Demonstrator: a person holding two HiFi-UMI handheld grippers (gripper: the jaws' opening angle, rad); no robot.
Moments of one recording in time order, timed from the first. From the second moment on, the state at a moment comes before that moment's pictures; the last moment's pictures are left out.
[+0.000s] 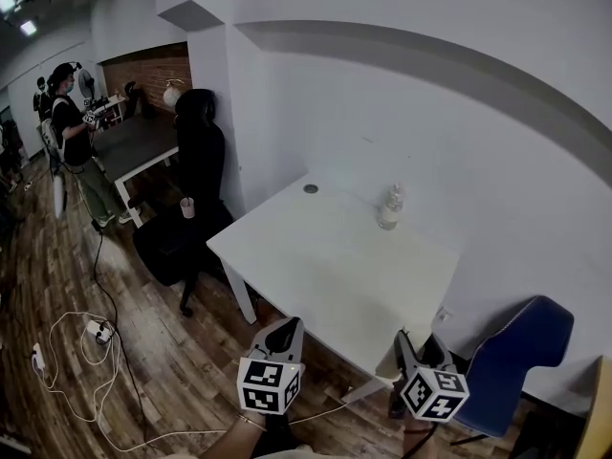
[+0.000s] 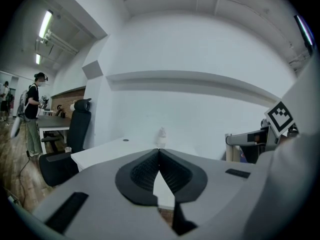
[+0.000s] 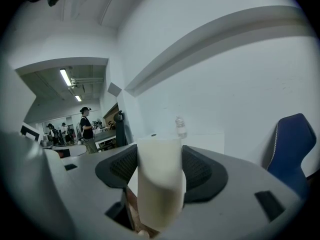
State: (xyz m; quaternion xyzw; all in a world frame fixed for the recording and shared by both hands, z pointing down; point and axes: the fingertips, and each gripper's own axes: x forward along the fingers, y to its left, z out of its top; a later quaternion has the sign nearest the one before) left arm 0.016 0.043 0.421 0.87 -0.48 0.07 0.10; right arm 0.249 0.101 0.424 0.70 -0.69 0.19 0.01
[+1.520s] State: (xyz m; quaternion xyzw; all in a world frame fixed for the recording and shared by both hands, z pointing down) left arm 0.008 -0.229 0.411 0.91 -0.39 0.05 0.09; right arm 0.226 -0.103 0.407 0.77 -0.61 0.17 0.00
